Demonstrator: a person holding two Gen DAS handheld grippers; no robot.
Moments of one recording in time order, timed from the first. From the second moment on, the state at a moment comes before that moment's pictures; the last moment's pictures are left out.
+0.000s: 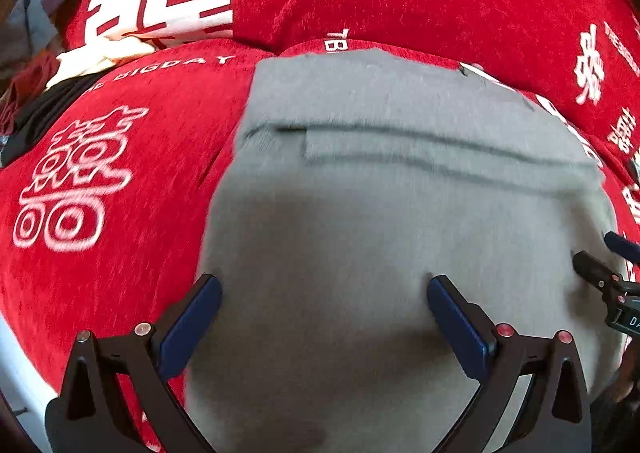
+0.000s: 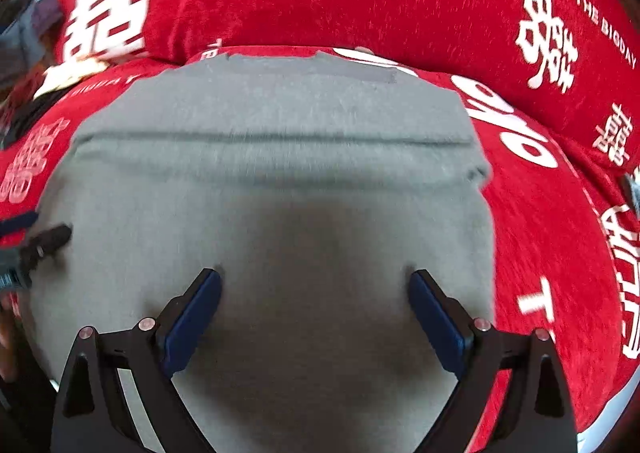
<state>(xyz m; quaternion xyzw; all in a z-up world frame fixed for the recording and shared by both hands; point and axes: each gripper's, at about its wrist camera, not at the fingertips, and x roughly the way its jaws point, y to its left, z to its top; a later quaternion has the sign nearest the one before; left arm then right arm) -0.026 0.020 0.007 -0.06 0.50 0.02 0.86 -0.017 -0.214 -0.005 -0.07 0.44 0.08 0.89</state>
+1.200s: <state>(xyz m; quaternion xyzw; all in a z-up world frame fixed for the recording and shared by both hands) -0.110 -0.025 -0.009 0.00 0.51 -0.01 0.86 -0.136 -0.209 -0.037 -0.23 0.42 0.14 0.86</state>
